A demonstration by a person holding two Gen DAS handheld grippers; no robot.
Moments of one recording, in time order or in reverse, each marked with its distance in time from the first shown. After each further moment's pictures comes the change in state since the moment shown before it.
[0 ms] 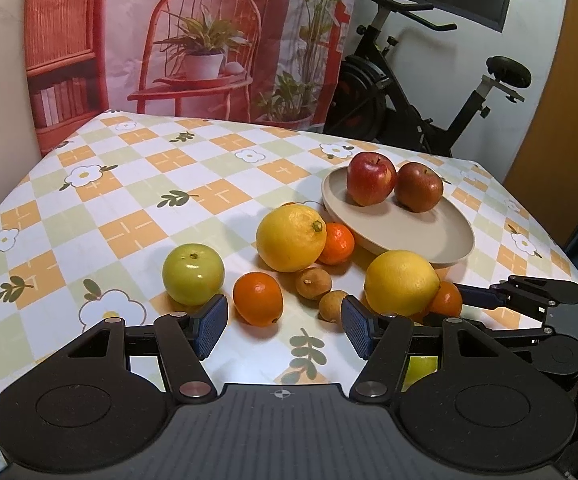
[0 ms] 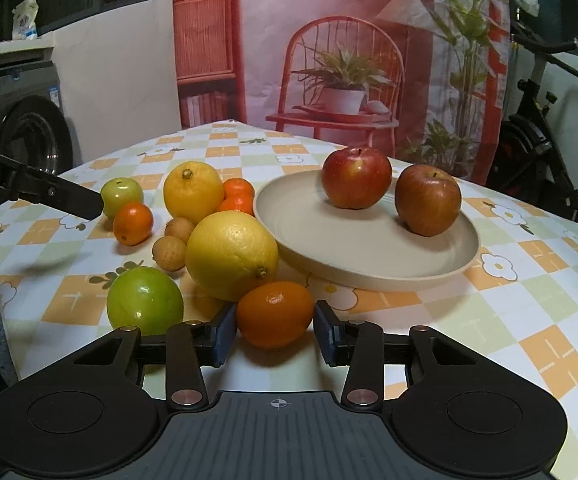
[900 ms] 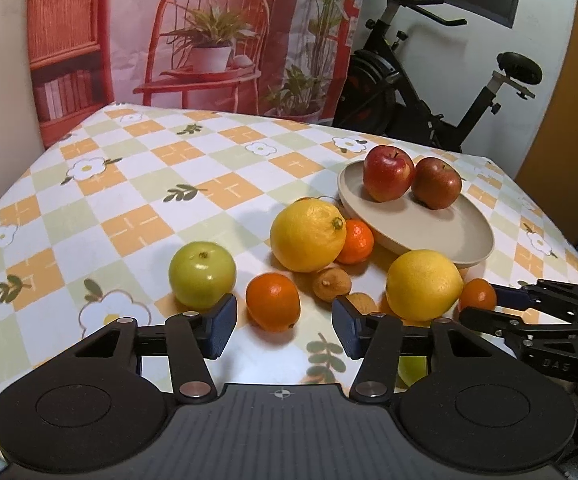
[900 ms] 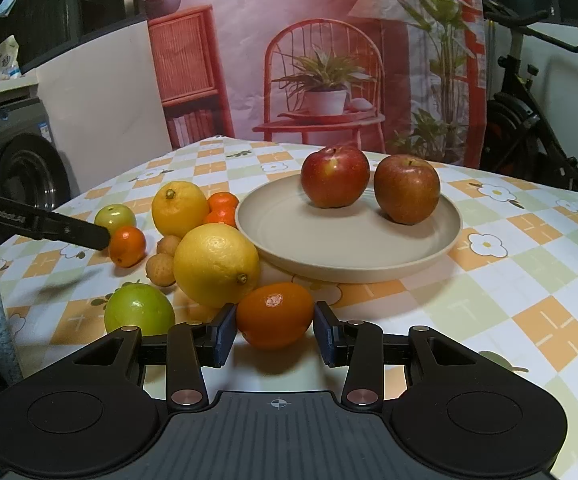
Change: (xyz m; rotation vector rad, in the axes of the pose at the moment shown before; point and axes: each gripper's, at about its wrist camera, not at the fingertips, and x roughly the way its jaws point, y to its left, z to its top) left arm 0.021 0.006 0.003 -0.001 0.014 0.024; right arm -0.009 -0.020 -0.005 0.118 -0.030 0.021
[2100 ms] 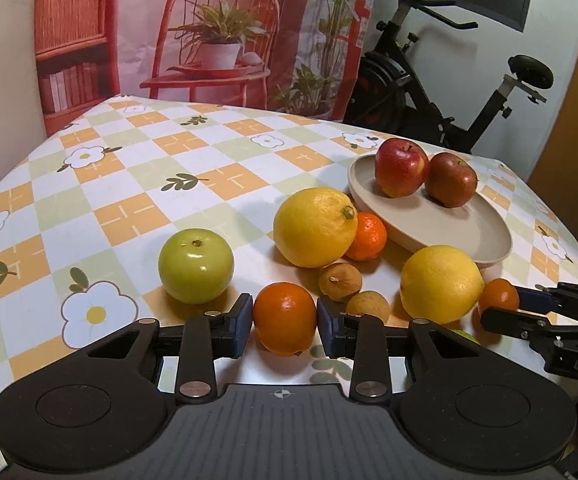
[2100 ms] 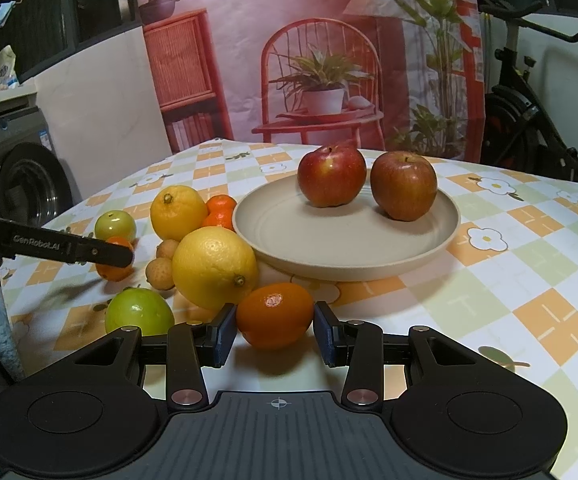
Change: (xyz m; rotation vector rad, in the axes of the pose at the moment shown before) left arm 0.016 0.001 -0.009 -0.031 -0.011 0.011; right arm 0.000 -0.001 -0.001 0.027 -0.003 0.011
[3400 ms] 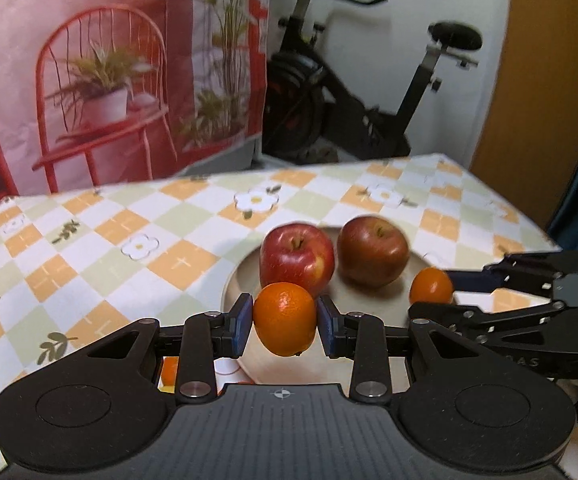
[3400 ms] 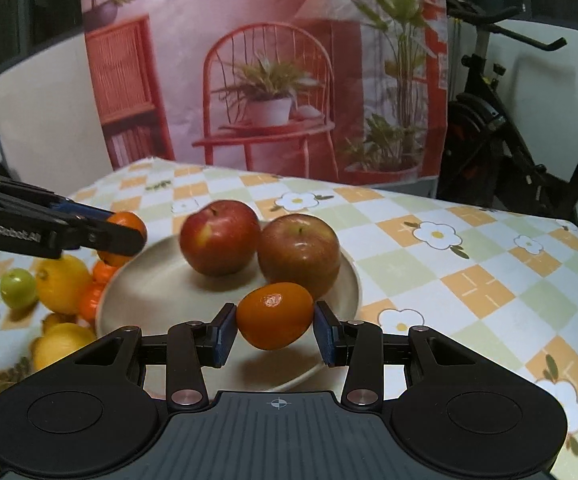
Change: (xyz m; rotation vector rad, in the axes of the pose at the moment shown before) left arm 0.082 -0.066 0.093 0.248 0.013 -0.143; right arm 0.041 -0.075 0.065 0.000 0.012 -0.124
